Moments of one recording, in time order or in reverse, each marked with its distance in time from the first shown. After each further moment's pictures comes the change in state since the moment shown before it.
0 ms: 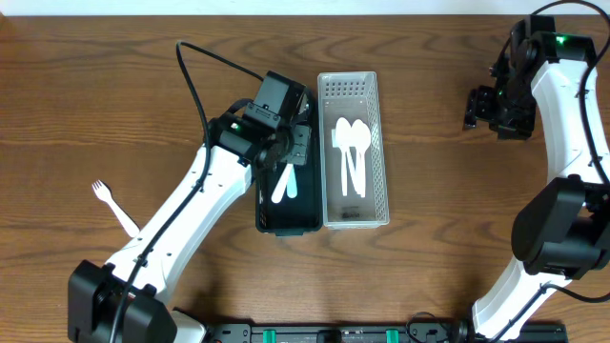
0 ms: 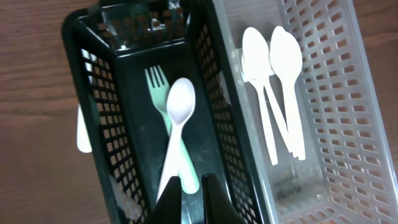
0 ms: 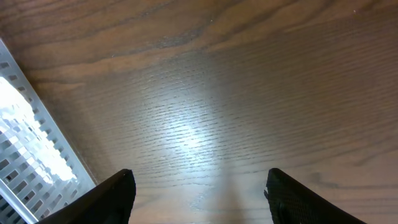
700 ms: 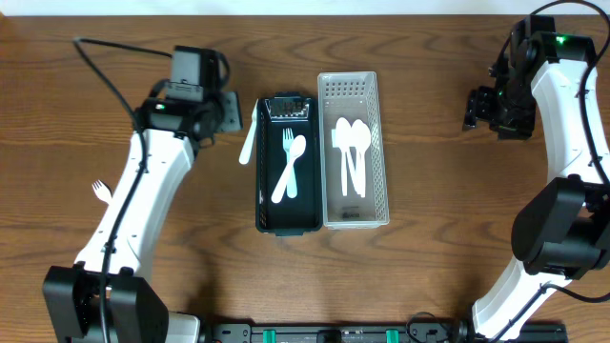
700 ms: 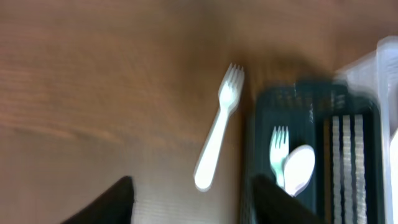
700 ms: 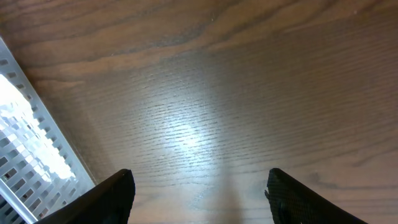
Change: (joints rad) left arm 0.347 0.000 0.000 0.111 -0.042 0.052; right arm 0.000 0.000 0.000 -0.004 0.000 -0.003
